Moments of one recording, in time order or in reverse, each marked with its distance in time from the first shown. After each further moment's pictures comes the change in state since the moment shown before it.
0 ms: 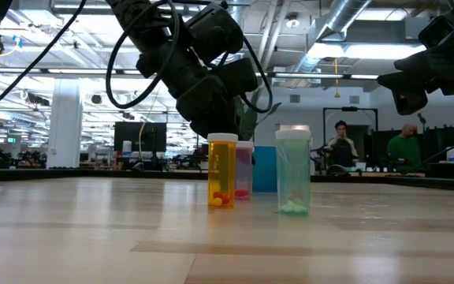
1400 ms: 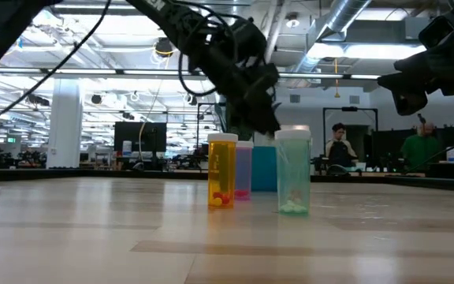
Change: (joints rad) left arm 0.237 0.144 0.397 -0.201 -0.023 -0.058; right arm 0.000 0.001 0.000 0.001 -0.001 0.000
